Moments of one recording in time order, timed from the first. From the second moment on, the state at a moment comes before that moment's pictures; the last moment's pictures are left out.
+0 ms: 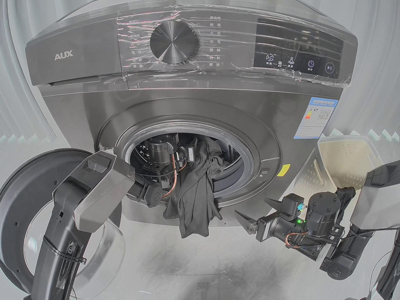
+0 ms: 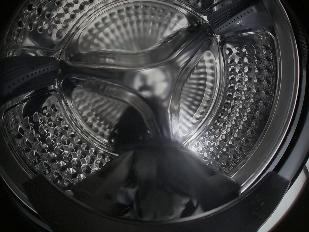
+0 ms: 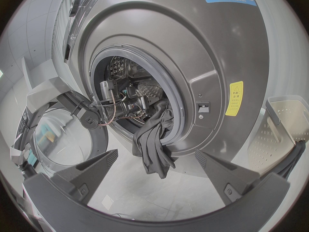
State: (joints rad) left arm -0.44 2.61 -1.67 -0.95 0.16 -0.07; right arm 0.67 2.08 -0.32 -1.55 -0.11 0.21
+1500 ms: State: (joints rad) left arm -0.51 2.60 -1.36 -1.02 0.09 -0.03; right arm 0.68 2.08 -0.32 -1.55 -0.11 0.21
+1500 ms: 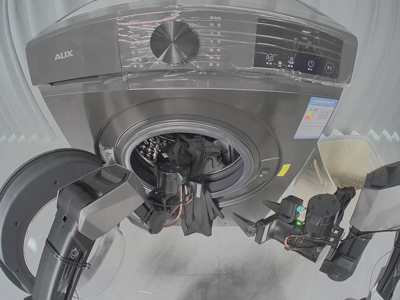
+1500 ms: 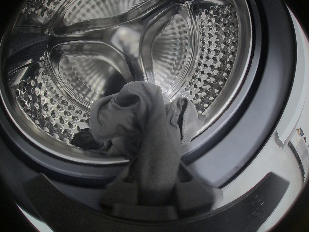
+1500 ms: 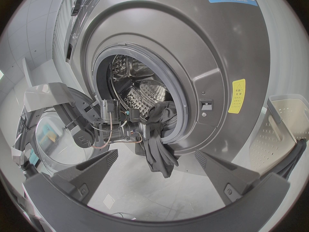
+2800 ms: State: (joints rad) left arm -0.52 2.57 -1.32 -1.08 0.11 -0.03; right arm 0.68 2.08 -0.32 -1.55 -0.11 0.21
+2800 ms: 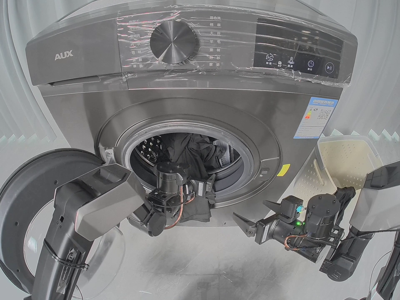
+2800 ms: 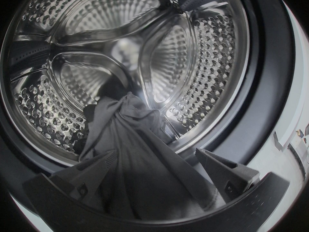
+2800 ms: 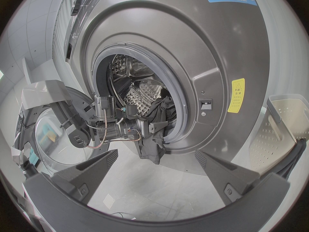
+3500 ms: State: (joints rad) left arm -0.52 2.62 -1.34 -1.09 0.11 -0.03; right arm 0.68 2.08 -0.32 -1.55 -0.11 0.21
